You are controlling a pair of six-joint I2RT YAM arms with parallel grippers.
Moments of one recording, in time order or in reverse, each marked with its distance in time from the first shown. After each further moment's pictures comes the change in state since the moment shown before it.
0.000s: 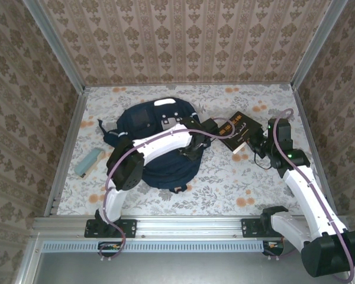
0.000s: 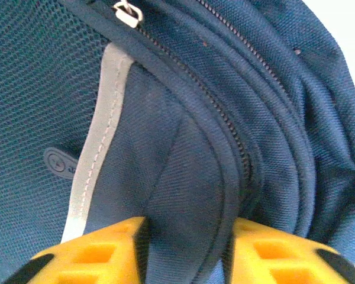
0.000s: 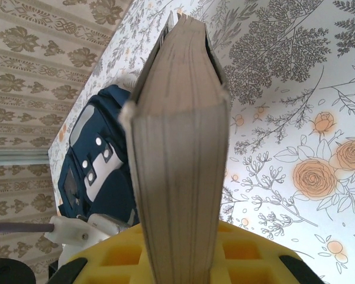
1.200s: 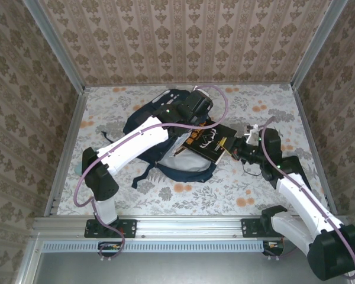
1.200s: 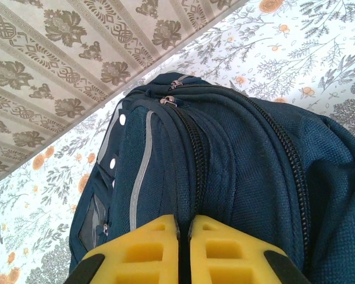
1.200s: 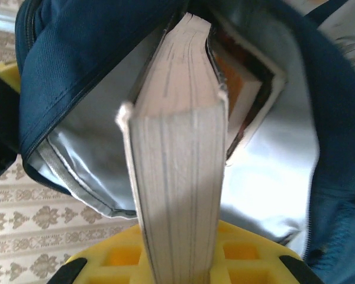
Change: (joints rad) left arm 0.018 -0.266 0.061 0.354 -0.307 0.126; right arm 0.149 -0.007 -0.236 0.453 -0.392 0.097
